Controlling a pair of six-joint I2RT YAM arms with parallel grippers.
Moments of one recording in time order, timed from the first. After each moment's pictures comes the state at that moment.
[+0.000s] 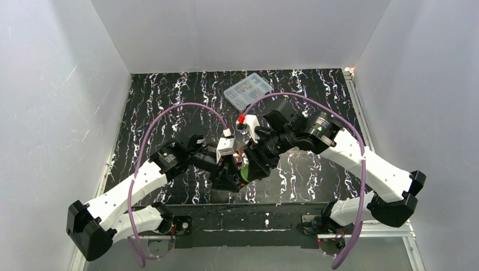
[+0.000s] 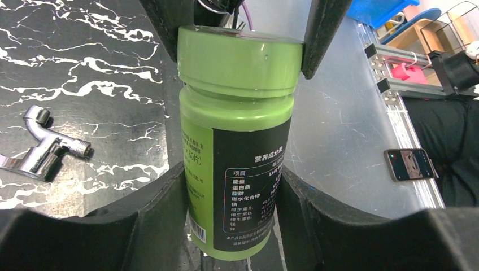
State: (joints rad) left arm -0.74 1.02 0.84 -0.40 1.04 0.10; right arm 1.00 1.34 1.59 -1.15 -0.51 0.11
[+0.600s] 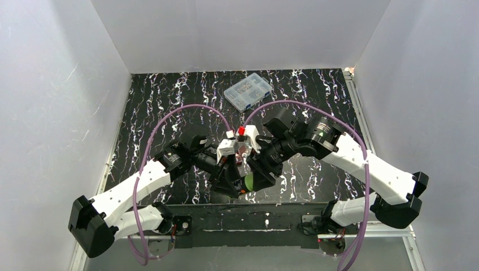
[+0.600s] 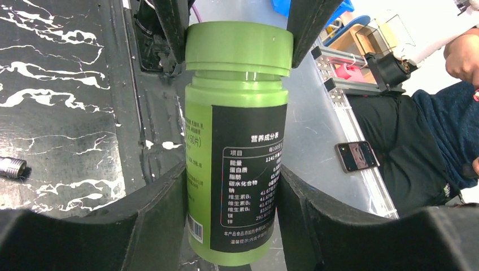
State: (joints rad) left arm -0.74 1.06 0.81 -0.32 1.20 0.00; right arm 1.05 1.31 1.55 -1.19 -0.55 0.04
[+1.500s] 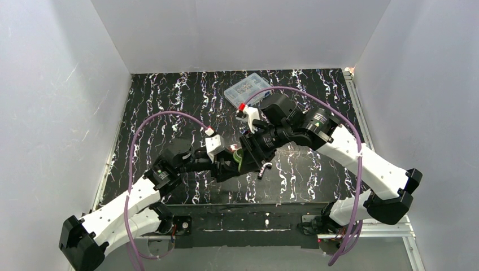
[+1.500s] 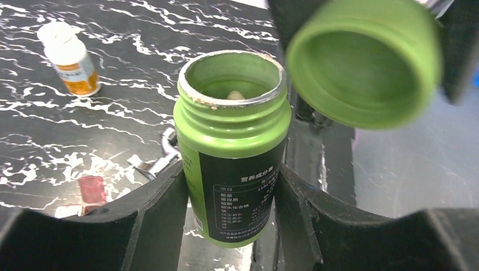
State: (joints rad) left arm -0.74 0.84 0.59 0.03 0.70 -0.03; right arm 0.98 1.37 1.64 -1.11 -0.48 0.32
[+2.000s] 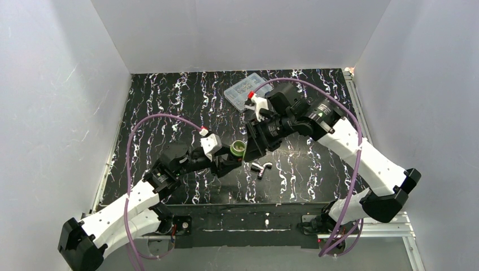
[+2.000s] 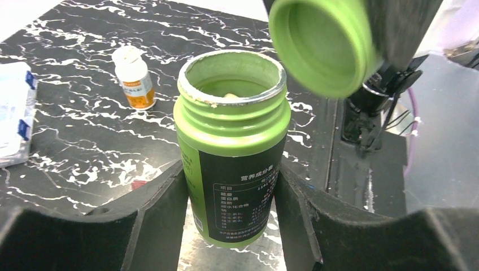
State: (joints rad) left arm -0.74 0.81 0.53 0.19 0.52 -0.02; right arm 0.88 1.41 1.66 -1.13 -0.51 0.34
